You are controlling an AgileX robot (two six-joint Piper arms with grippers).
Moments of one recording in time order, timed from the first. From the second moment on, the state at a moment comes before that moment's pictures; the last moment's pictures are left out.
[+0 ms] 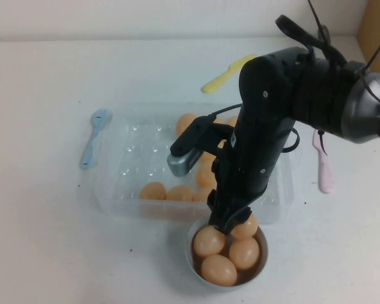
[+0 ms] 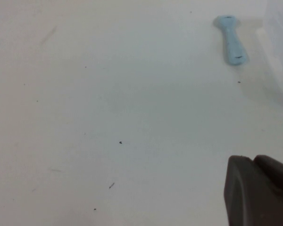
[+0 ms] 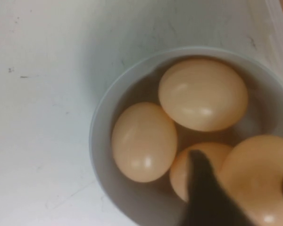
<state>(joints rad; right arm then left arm) 0.70 1.89 -1.59 0.18 1.23 -0.40 0.01 -0.01 0.02 -0.03 0.37 0.04</state>
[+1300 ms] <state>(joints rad) 0.70 0.67 -0.68 0.12 0.41 -0.18 0.01 -0.01 0.02 -0.03 0.37 0.04</state>
